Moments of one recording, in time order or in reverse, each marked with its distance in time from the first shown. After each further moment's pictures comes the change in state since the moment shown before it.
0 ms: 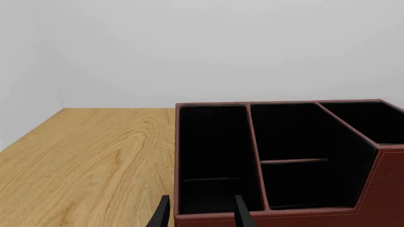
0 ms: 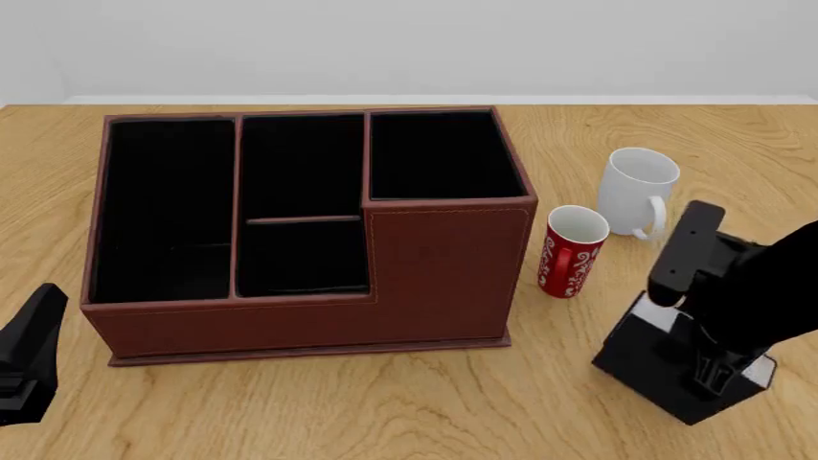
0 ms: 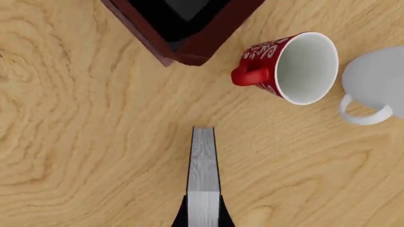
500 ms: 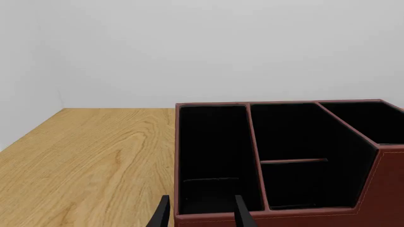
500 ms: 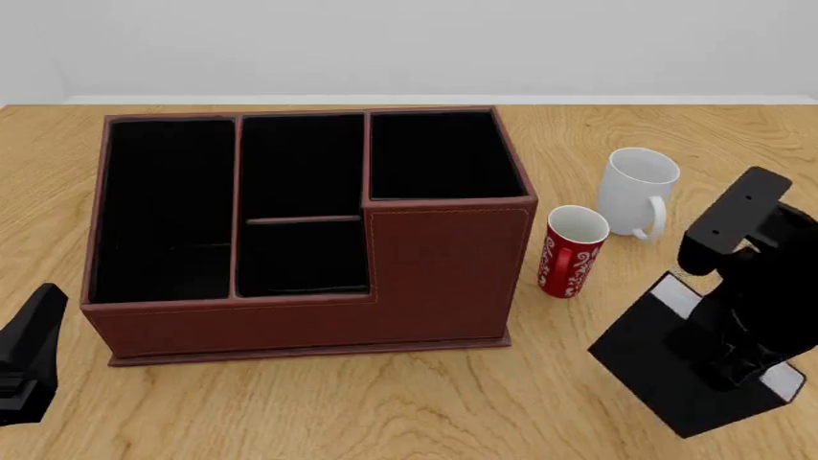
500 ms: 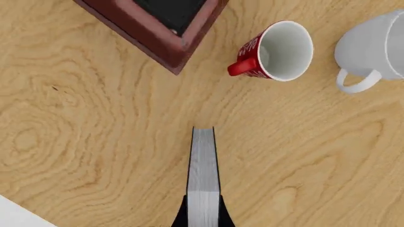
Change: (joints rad) left arm 0.000 0.000 0.000 0.000 0.000; right arm 0.098 -0.143 -0.095 0.181 0.284
